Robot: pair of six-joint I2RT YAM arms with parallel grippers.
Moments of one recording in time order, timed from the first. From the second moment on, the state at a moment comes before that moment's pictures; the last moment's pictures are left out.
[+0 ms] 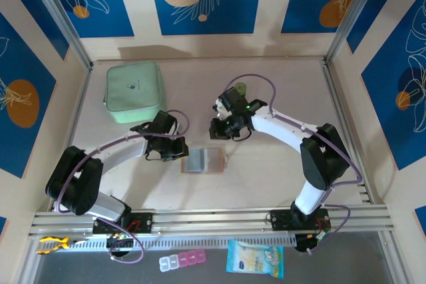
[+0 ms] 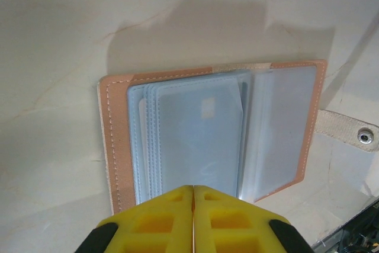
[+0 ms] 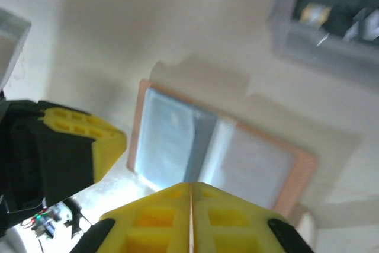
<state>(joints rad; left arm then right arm) -0.52 1.46 0.78 -0.47 0.40 -0.68 0.67 1.69 1.22 -0.63 -0.42 0.56</state>
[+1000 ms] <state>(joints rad) -0.52 1.49 0.71 -0.46 0.39 -0.67 0.78 1.84 1.15 -0.48 -0.53 0.74</state>
